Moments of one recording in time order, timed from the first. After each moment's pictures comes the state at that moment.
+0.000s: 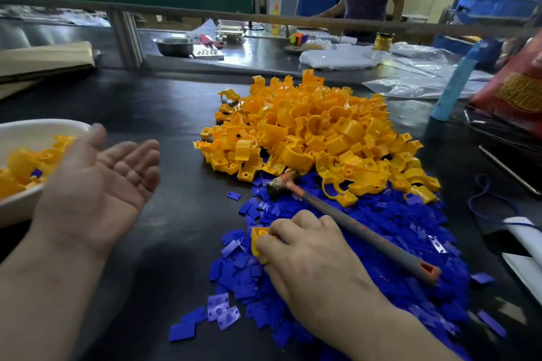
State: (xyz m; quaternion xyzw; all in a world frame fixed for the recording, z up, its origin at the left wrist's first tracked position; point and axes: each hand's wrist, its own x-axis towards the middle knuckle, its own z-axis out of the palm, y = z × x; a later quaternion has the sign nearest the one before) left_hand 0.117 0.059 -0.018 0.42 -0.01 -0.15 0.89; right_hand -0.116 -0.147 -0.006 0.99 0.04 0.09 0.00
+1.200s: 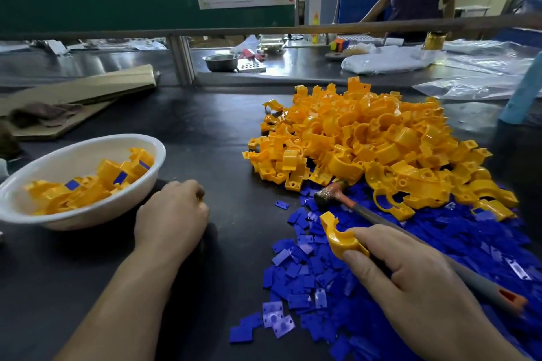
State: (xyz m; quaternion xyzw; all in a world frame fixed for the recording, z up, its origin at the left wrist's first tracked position) left_hand 0.059 0.049 0.001 0.98 -0.11 0.11 0.14; right_hand -0.133 -0.166 0.009 0.93 -0.02 0.18 -0.31
